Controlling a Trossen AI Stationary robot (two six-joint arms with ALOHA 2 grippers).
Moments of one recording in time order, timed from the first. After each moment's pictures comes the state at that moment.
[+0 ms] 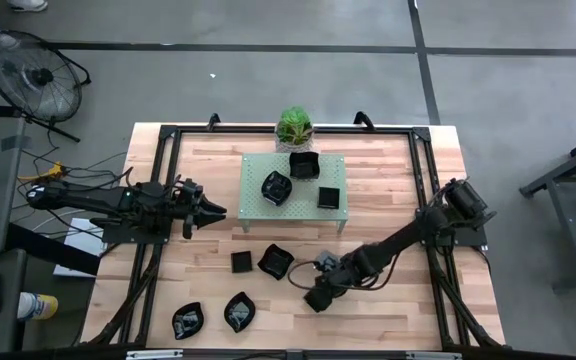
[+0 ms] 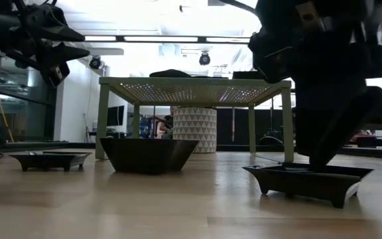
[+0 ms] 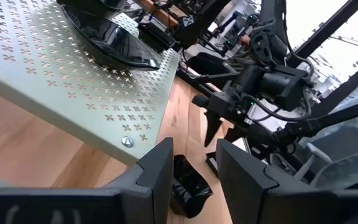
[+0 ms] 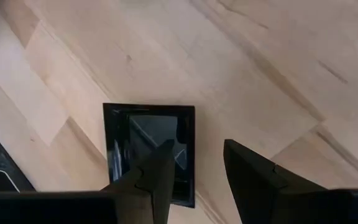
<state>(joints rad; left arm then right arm) -0.12 0.31 0.20 0.00 -0.07 -0.64 0.50 1.87 1.14 -0.39 0.05 1.33</state>
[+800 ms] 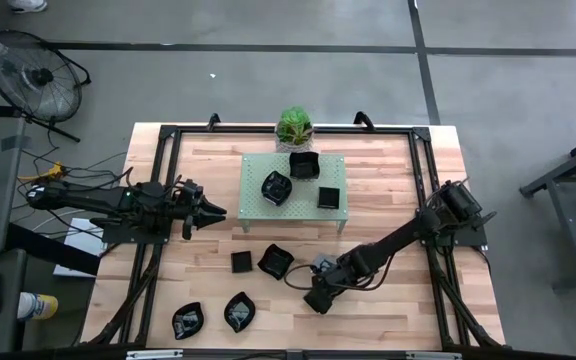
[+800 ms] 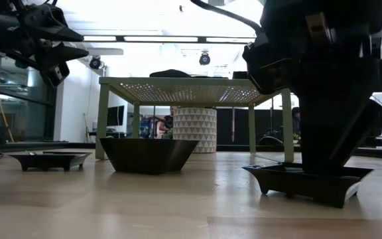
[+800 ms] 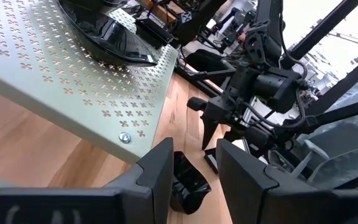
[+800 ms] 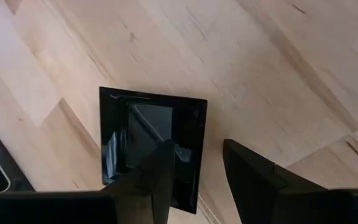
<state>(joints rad) -0.12 0.31 0.20 -0.01 -0.06 -0.64 0.49 1.91 1.14 -0.35 -0.02 1.24</state>
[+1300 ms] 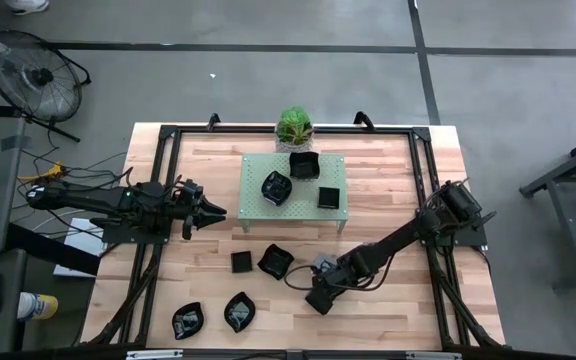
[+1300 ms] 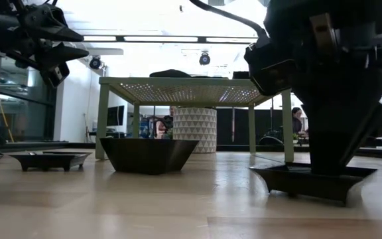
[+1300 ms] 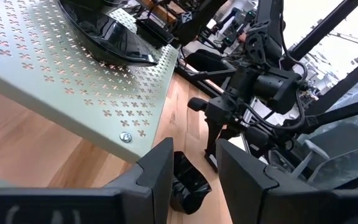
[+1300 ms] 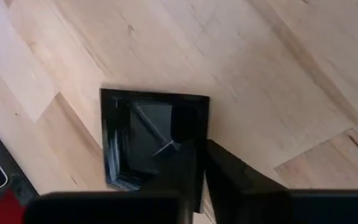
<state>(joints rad) -0.12 0.31 0.20 -0.01 -0.06 -0.64 0.48 1.91 1.14 -0.35 -0.04 1.24</state>
